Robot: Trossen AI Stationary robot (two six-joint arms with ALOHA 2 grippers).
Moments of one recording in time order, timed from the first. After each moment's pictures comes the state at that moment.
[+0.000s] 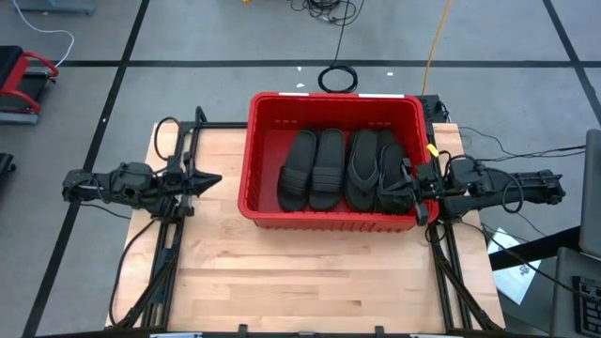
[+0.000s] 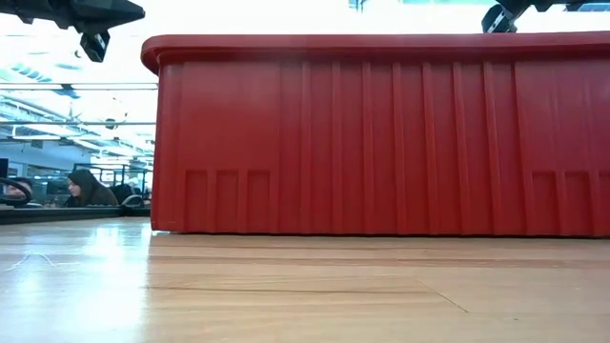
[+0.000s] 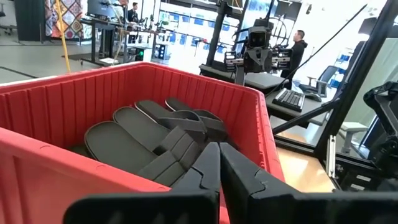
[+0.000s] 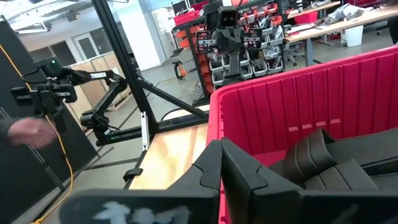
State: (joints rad) left arm -0.16 0.23 0.47 -0.26 -0.31 -0.24; right arm 0.08 0.46 0.54 -0.14 -0.03 0.30
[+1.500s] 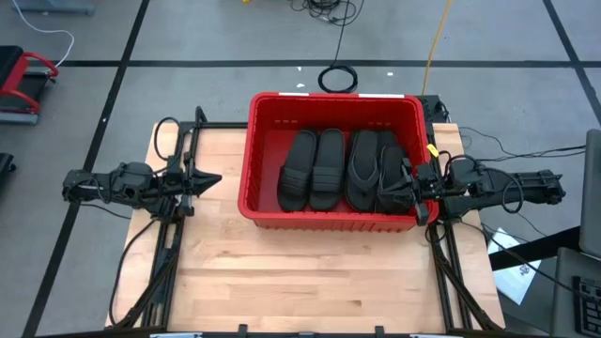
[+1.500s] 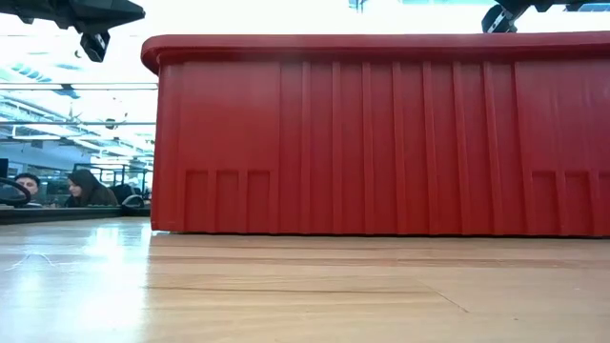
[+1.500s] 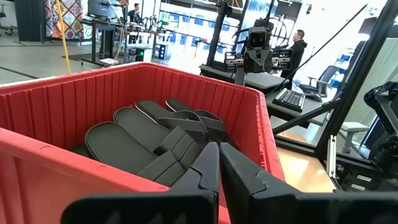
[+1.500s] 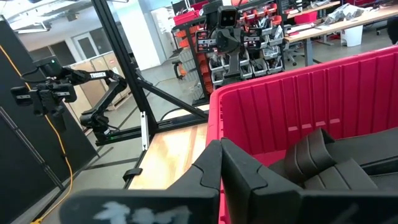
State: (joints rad) left arm -0.16 0.23 0.47 -0.26 -0.32 -0.24; right arm 0.08 0.46 0.54 -0.14 -0.03 0.30
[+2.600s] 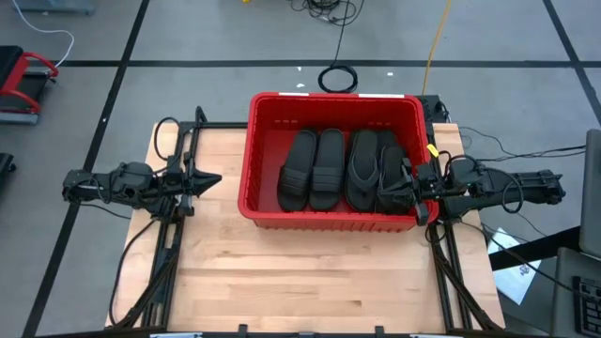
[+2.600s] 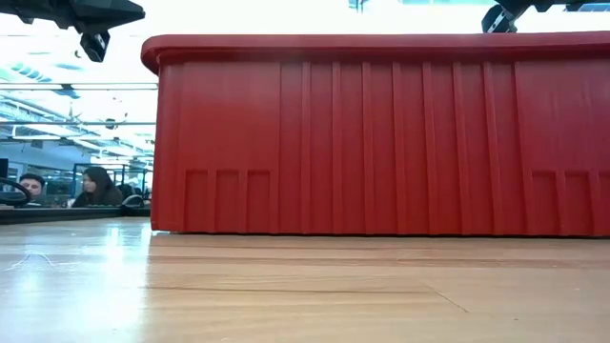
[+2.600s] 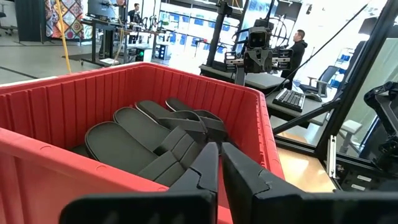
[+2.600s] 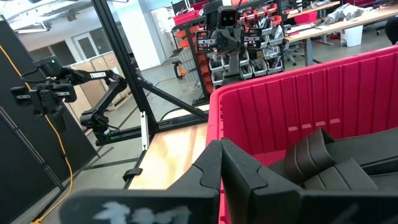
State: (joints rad) left arm -0.16 0.23 0.47 -0.26 -0.32 -0.24; right arm 0.08 0.46 0.54 -0.14 -0.03 0.30
